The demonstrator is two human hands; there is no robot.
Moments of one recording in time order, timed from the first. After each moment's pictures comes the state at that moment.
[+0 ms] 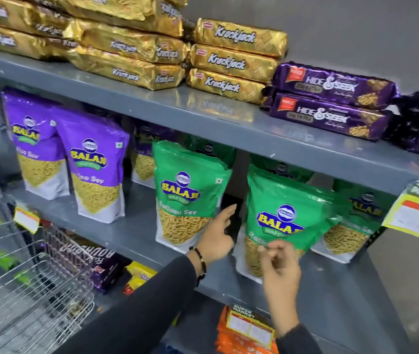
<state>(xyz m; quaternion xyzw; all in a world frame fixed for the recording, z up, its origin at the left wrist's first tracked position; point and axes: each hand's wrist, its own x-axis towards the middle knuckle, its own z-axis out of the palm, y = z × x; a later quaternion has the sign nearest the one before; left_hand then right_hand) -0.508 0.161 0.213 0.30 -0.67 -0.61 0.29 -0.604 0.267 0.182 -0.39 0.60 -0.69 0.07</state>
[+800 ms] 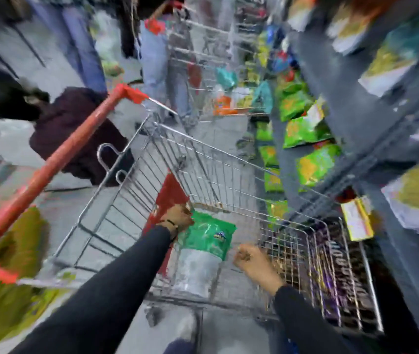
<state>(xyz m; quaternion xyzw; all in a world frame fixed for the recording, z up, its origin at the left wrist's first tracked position) 0.131 0.162 0.014 0.88 -0.22 -0.36 0.24 -0.079 0.068 0.019 -0.78 0.35 0.03 0.52</state>
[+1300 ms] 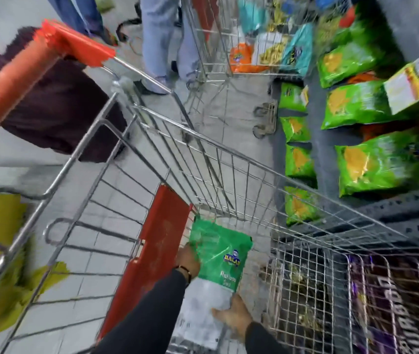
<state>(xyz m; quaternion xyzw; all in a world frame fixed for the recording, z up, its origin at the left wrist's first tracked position) 0.150 0.121 -0.175 0.87 -0.11 -0.43 0.21 -0.033 0.069 -0.245 -0.52 0.55 0.26 0.61</state>
